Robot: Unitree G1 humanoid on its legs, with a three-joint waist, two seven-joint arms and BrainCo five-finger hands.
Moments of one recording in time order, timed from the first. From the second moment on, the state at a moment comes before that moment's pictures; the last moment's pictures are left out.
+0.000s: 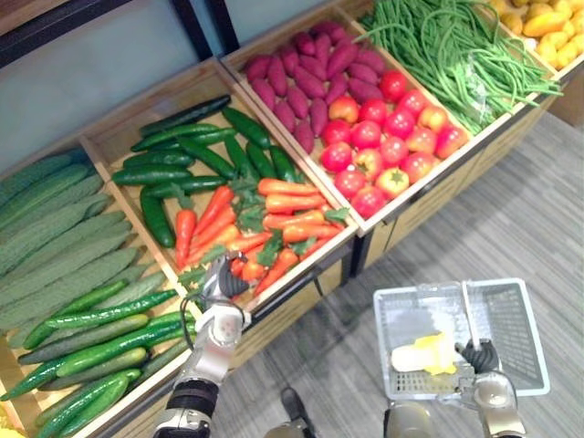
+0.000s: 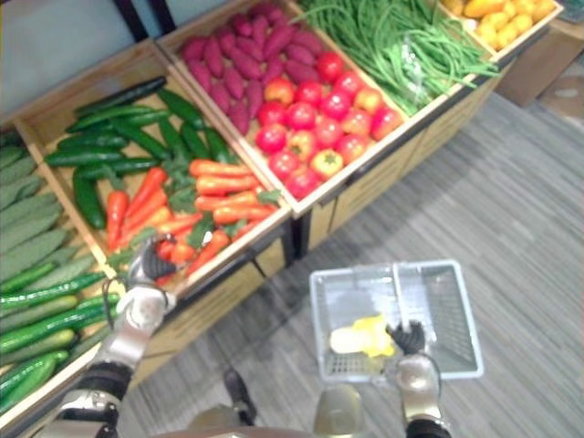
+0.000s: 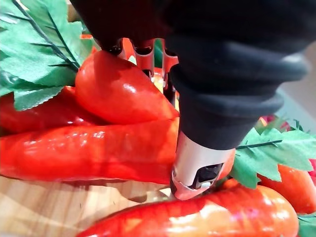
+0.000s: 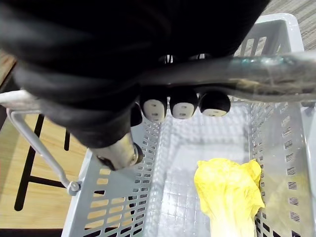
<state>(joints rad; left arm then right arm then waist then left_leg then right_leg) -0.22 0.28 0.01 0.54 0.51 -0.12 0.39 0.00 -0.18 -0.27 0.72 -0.32 -0.07 -0.21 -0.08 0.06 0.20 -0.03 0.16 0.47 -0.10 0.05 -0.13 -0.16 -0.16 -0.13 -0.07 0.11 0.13</state>
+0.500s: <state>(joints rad) -0.17 0.32 0.09 0.37 0.51 -0.12 0.39 0.01 -0.18 -0.27 0.72 -0.32 -0.07 -0.21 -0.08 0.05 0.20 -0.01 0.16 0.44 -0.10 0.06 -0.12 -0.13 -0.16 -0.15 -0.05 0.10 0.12</state>
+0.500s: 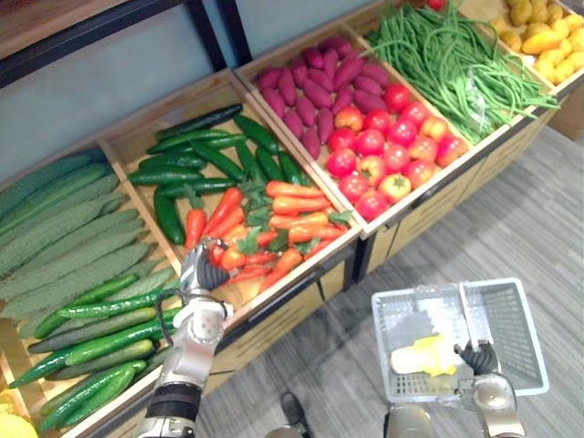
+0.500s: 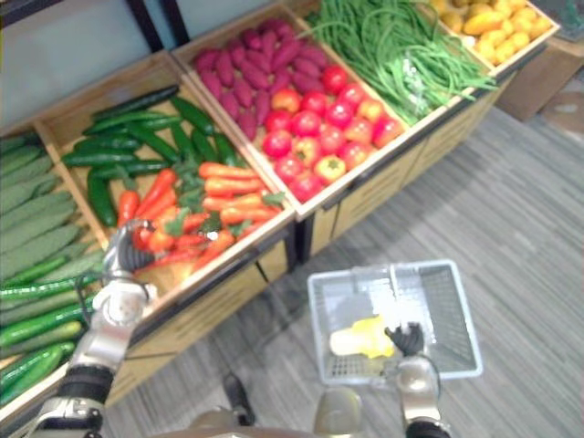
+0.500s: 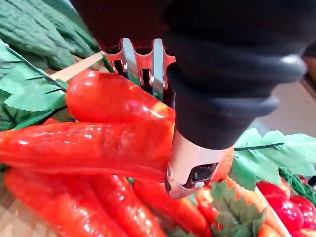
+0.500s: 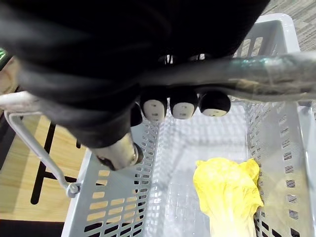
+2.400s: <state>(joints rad) -0.24 0.40 0.07 0.13 0.55 -0.14 0.39 -0.01 -0.20 -0.27 0.76 -0.32 -0.05 -0.21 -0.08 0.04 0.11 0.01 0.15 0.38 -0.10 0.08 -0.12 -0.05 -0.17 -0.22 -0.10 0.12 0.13</state>
